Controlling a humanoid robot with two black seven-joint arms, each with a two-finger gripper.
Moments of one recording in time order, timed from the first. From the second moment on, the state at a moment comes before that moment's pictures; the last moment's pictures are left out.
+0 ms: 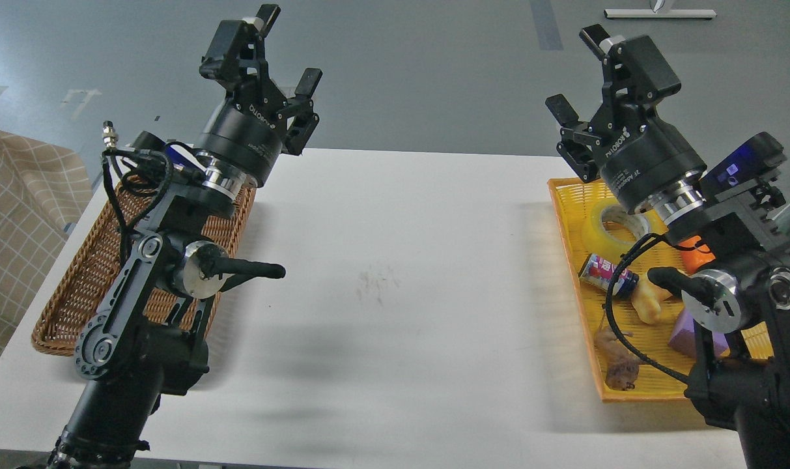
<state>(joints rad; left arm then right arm) -0.34 -0.02 -1.44 -1.58 1.02 -0.03 -0.07 0.31 0.00 1.49 1.70 -1.14 0.25 -0.23</state>
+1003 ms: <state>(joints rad) -0.29 -0.01 -1.44 -1.65 1.01 -0.07 -0.12 0.34 0.00 1.60 1.70 -1.14 0.38 -0.22</state>
